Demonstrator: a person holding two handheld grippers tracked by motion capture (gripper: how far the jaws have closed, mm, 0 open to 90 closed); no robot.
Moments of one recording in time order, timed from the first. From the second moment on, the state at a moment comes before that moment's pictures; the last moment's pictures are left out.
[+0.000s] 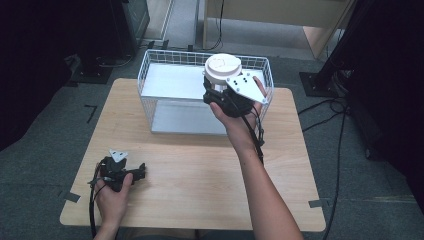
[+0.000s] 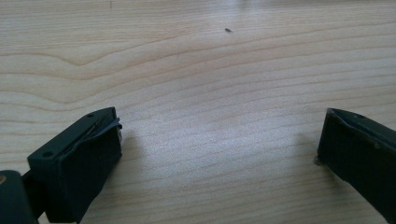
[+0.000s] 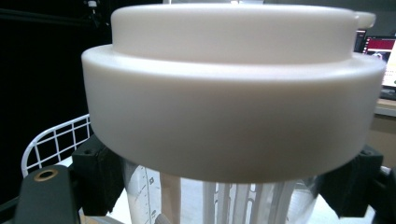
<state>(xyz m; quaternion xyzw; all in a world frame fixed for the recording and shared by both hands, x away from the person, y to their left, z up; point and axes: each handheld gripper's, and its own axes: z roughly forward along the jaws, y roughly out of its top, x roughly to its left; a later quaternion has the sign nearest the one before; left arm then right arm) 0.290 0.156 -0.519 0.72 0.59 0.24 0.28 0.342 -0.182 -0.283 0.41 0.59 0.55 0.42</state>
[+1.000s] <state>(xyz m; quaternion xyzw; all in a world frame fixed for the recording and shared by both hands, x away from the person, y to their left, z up) 0.290 0.156 -0.519 0.72 0.59 0.24 0.28 0.370 -0.184 -0.283 0.43 0.59 0.54 0.43</state>
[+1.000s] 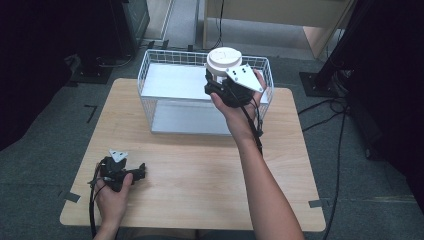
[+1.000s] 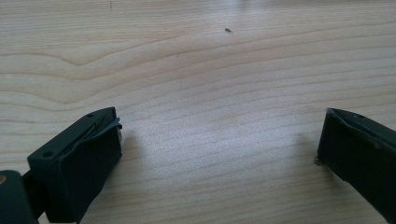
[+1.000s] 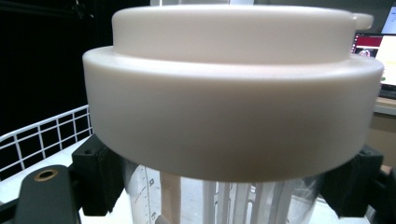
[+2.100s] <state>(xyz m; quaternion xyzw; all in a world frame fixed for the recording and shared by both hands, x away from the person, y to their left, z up) 0.290 0.156 -0.519 0.72 0.59 0.24 0.28 0.428 -0.176 -0.276 0.45 0.59 0.51 0.44</state>
